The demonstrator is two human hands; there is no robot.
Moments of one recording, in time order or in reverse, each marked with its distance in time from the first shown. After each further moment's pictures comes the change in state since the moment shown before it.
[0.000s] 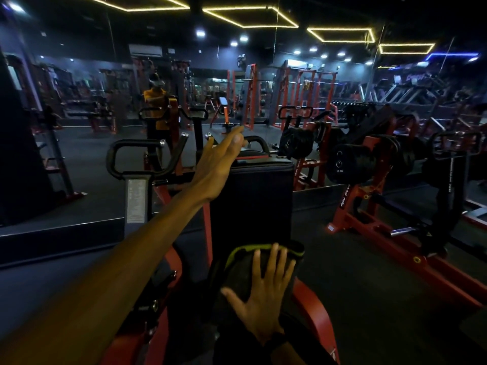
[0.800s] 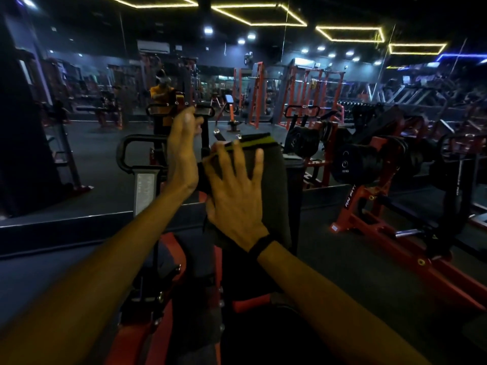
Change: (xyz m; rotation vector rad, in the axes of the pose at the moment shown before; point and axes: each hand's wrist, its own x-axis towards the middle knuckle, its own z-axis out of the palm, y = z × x) left_hand -0.022 -0.015 -0.045 -0.334 0.486 0.069; right_hand 0.183 -0.101 -0.044 -0.290 -0.006 -0.444
